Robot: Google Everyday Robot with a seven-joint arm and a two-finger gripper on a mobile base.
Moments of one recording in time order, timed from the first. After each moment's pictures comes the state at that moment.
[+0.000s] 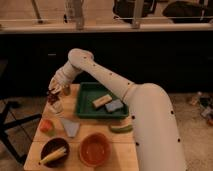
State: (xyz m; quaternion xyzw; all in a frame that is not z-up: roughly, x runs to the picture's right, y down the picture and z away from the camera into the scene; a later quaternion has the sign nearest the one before) arm -0.280 -0.009 0.780 -0.16 -0.49 -0.28 0.81
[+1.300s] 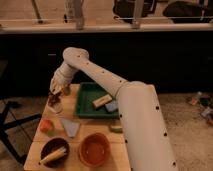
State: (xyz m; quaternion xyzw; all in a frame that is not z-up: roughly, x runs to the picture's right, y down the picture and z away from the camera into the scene) arm -0.283 -0.003 0.805 -0.20 -0.45 -0.30 0.82
